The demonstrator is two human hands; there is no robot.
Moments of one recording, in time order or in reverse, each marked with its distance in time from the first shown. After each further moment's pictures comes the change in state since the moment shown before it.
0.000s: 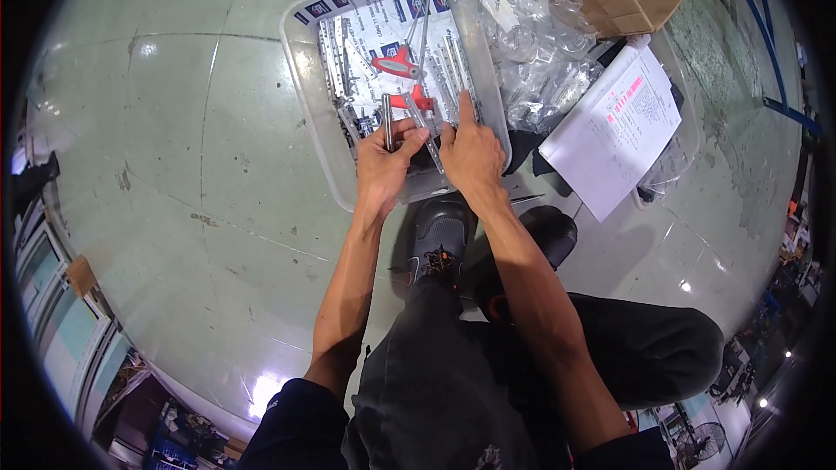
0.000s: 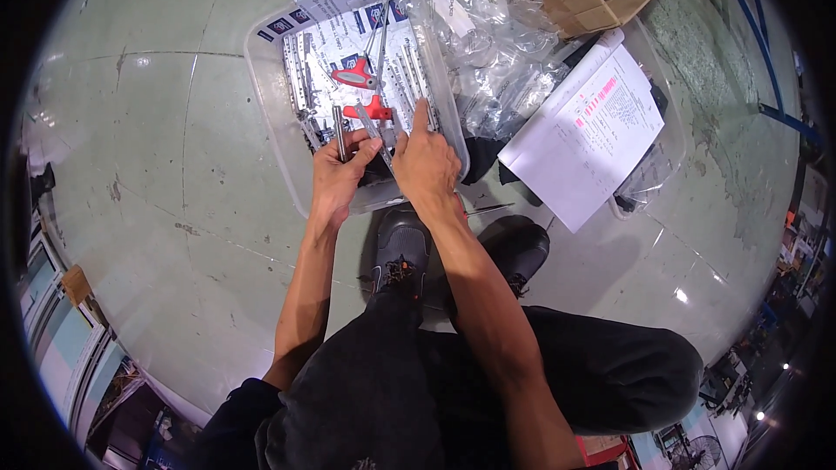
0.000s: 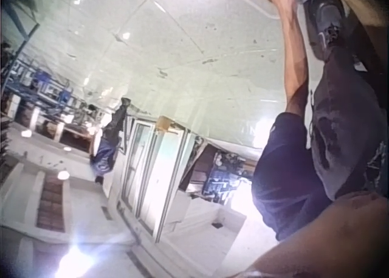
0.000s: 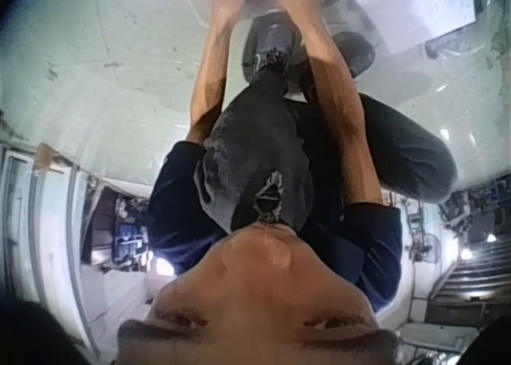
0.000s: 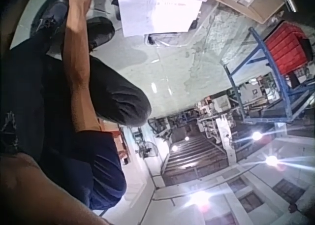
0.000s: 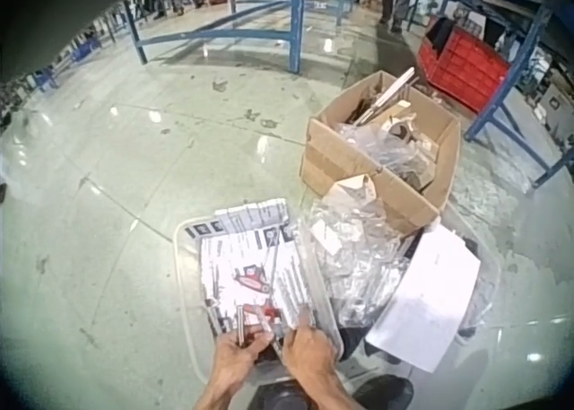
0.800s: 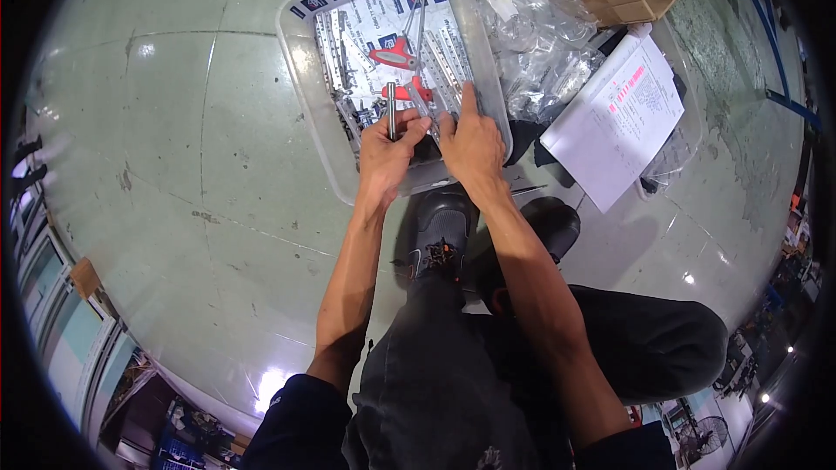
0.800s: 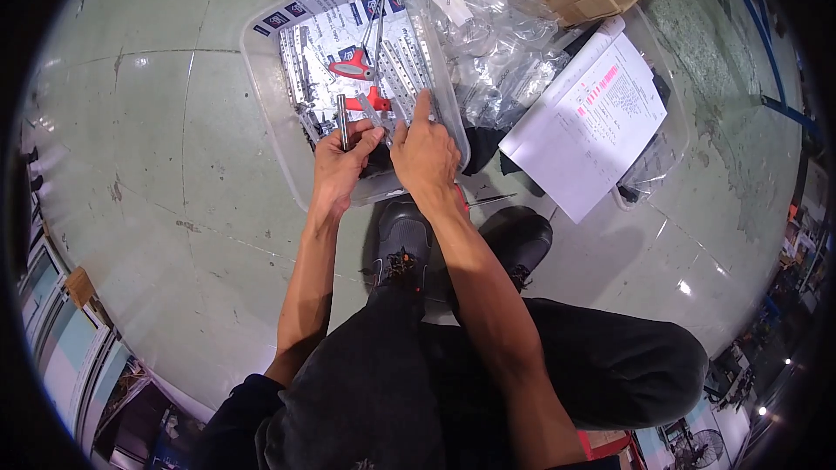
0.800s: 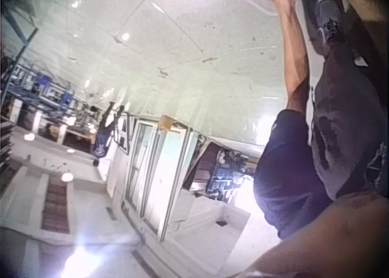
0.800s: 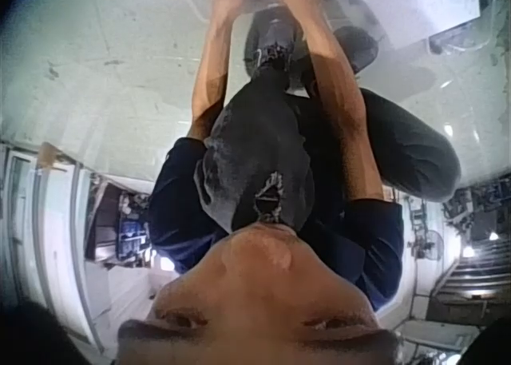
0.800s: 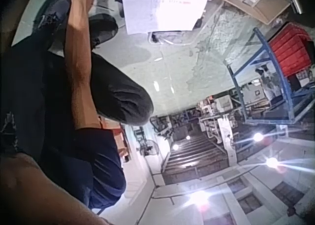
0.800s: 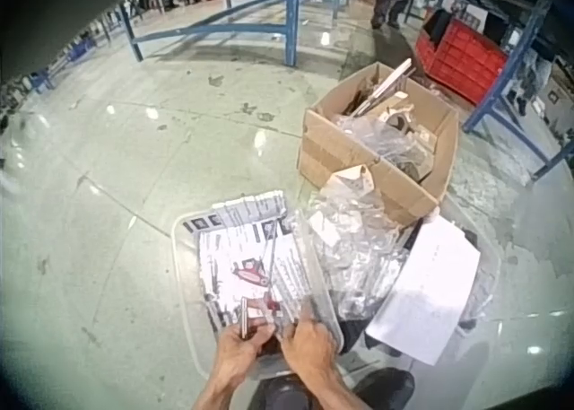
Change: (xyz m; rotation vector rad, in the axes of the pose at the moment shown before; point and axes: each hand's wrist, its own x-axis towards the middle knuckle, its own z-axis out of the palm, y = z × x) left_hand 0.003 0.001 0.003 -0.005 -0.026 -0.053; right_hand -0.001 0.001 0.000 0.041 0.027 0.010
